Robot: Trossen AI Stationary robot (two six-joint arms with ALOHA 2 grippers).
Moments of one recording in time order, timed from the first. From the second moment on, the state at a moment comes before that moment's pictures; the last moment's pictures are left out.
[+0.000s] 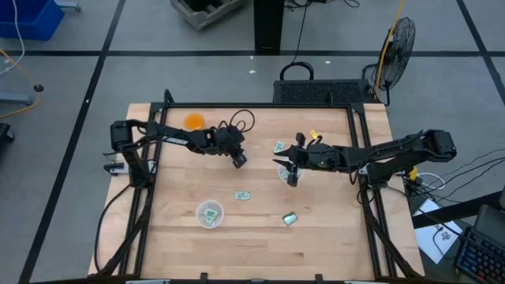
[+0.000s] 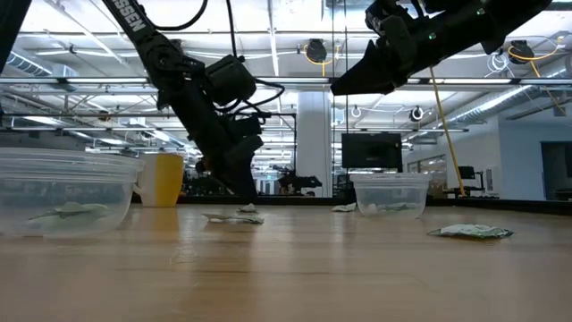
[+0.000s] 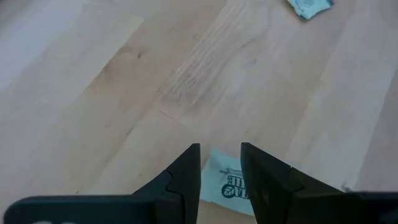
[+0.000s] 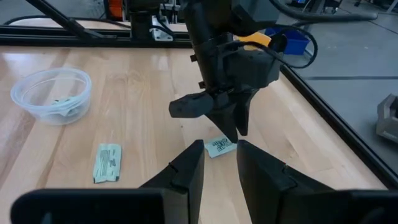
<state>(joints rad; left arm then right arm) 0.30 1.77 0.87 0.00 -0.10 -0.22 0.01 1.26 0.62 0.27 0.26 -0.01</state>
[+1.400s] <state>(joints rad) 0.01 1.38 0.87 -0.32 -0.09 -0.39 0.01 1.26 0.62 0.25 0.26 0.00</state>
